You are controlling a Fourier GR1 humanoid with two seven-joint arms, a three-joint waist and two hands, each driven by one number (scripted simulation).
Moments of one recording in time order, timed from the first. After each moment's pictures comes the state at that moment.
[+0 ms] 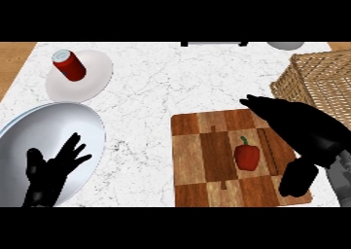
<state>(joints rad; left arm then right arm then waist) 0.11 0.34 -0.13 -1.45 0.23 0.10 0.21 -0.52 -0.66 0.44 -1.92 0.14 0.62 0.87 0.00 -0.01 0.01</state>
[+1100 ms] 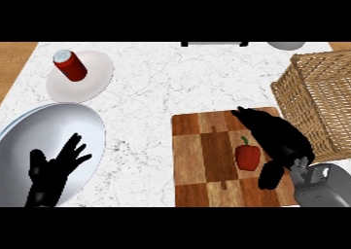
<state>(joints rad) 0.12 0.30 -0.10 -1.45 0.17 0.09 0.21 -0.34 -0.51 0.48 -1.72 0.53 0.48 0.58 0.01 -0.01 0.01</state>
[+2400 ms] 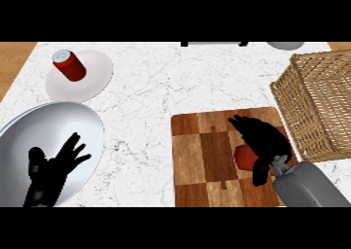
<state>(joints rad) 0.12 0.26 -0.05 -1.47 0.12 0.05 0.25 -0.31 -0.38 0.46 -1.46 0.77 0.46 0.42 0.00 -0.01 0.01</state>
